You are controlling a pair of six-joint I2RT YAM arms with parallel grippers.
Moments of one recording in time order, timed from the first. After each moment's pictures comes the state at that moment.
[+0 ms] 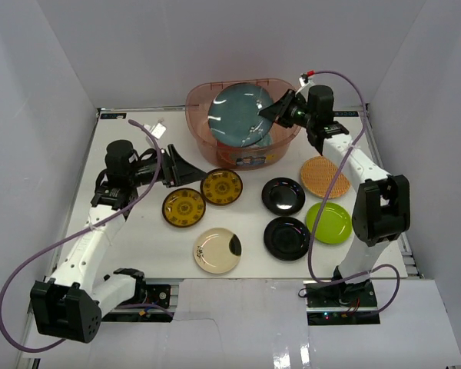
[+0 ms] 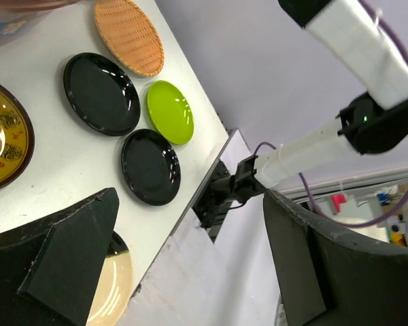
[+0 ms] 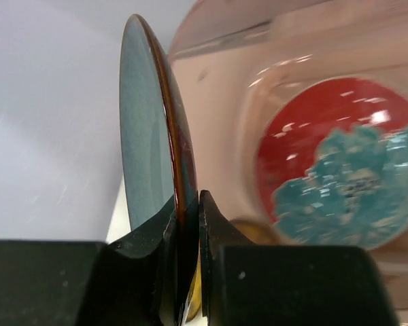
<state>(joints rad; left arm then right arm) -0.16 1.05 0.88 -0.06 0.97 -0.73 0.31 1.74 1.43 0.08 -0.51 0.76</state>
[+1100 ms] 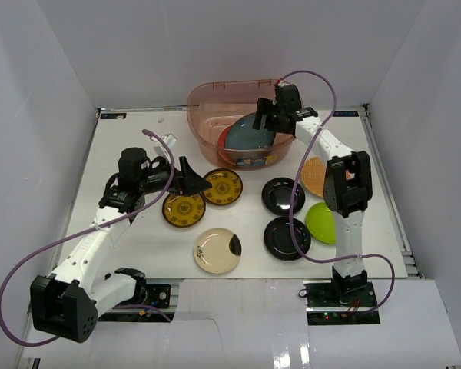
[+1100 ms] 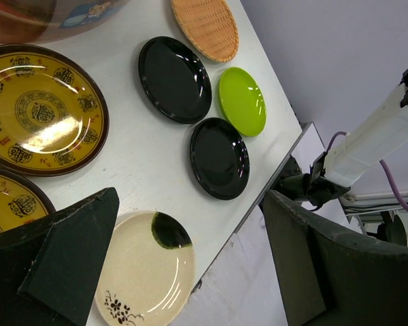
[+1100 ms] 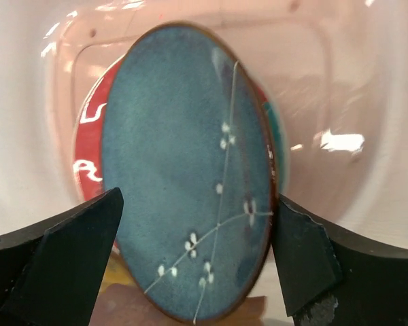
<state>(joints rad) -0.26 1.06 0.82 -0.17 0.74 -0.47 0.35 2.16 1.88 -0.41 -0.09 0.42</state>
